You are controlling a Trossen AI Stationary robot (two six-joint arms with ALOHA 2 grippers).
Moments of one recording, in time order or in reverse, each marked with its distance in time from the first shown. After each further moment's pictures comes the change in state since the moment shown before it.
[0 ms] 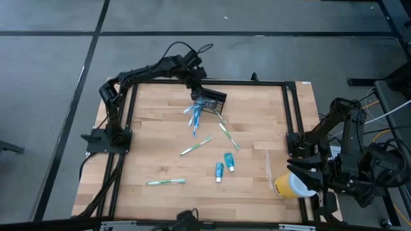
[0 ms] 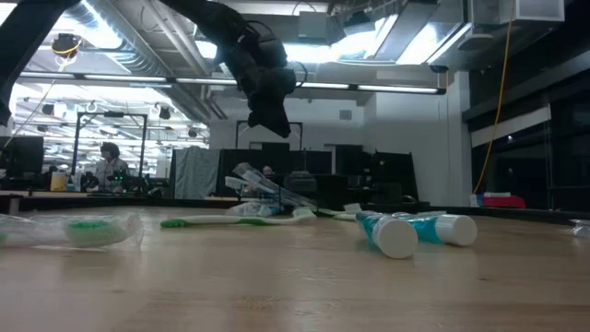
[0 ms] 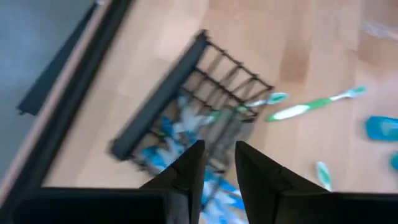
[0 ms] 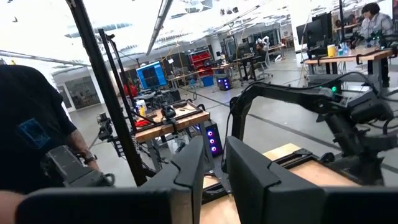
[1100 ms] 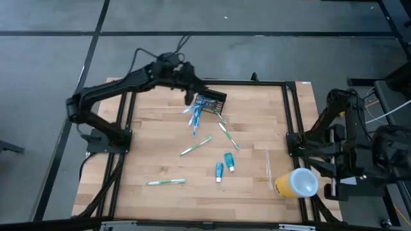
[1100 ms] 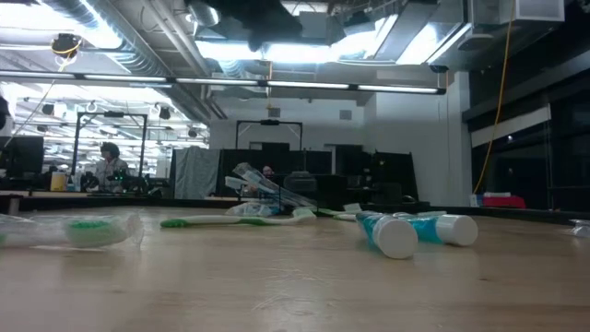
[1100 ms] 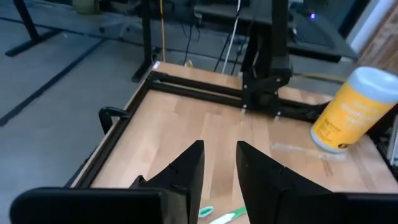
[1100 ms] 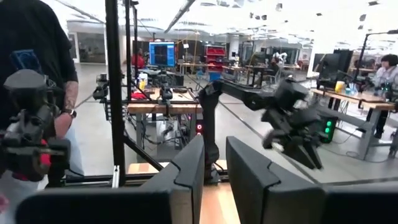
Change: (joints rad) left arm -0.175 -0.445 -0.265 0.477 -0.053 -0.190; right arm 0.132 -0.183 -0.121 -0.042 0.043 -0.340
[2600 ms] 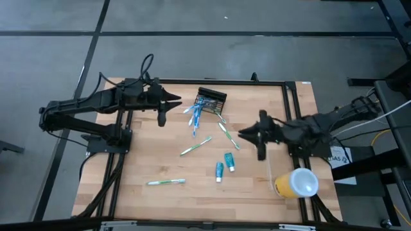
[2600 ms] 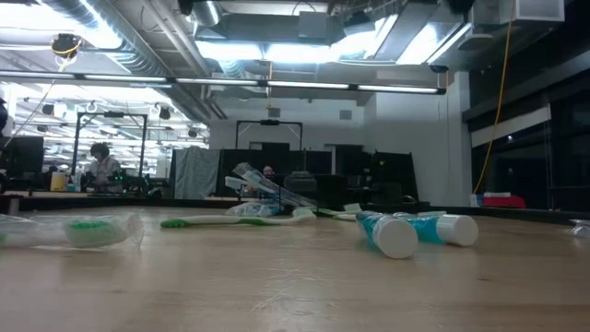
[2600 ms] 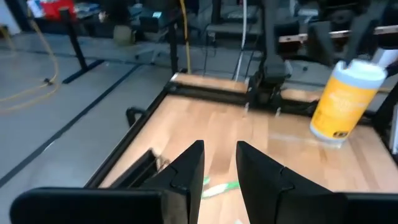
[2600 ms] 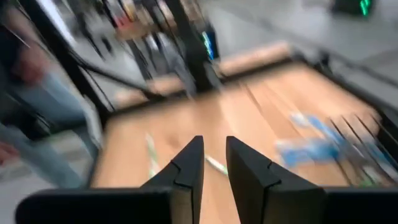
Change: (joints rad) left arm -0.293 -0.480 -0.312 -0.073 -0.424 -0.031; right arm -0.962 -0.198 -0.379 -0.985 -1.007 1.302
